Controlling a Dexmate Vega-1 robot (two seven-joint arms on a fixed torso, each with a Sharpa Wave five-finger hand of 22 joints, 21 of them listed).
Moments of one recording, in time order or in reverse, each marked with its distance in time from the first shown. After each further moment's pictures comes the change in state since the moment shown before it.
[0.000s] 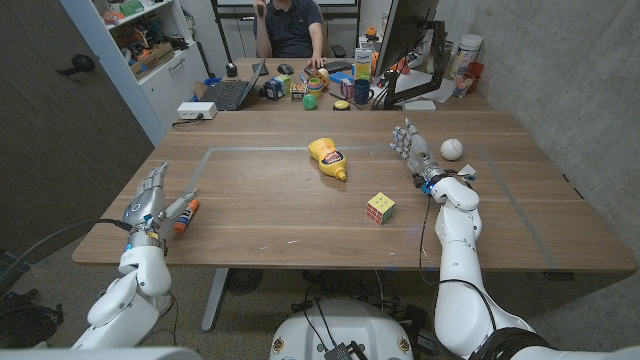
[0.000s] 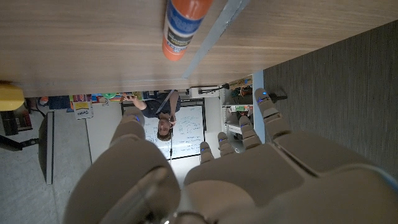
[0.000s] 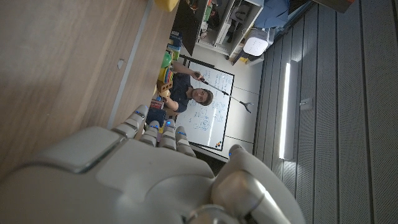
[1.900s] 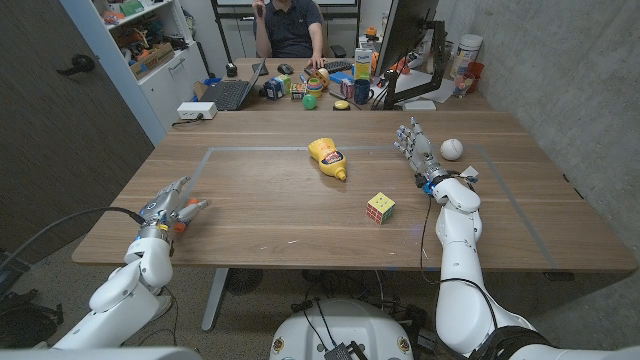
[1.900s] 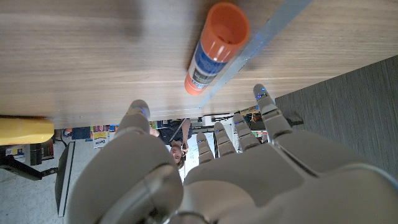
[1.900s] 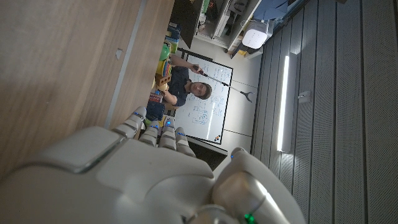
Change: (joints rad) left arm -0.022 0.112 0.071 -0.038 -0.050 0.109 -0.143; left_hand 0.091 0.022 0.011 0.003 -0.015 0.126 0.001 0.053 0.004 0.146 -0.014 0.019 -0.004 0.066 -0.073 -0.005 -0.004 0.081 0.001 -0.052 -0.004; right arm 0.009 -0.007 0.014 0.029 0.021 0.025 -0.018; right_hand -0.025 -0.014 -0.031 0.000 0.001 -0.017 0.005 0.000 0.000 0.000 0.000 0.000 0.000 0.000 0.000 0.000 0.000 -0.014 0.014 -0.015 0.000
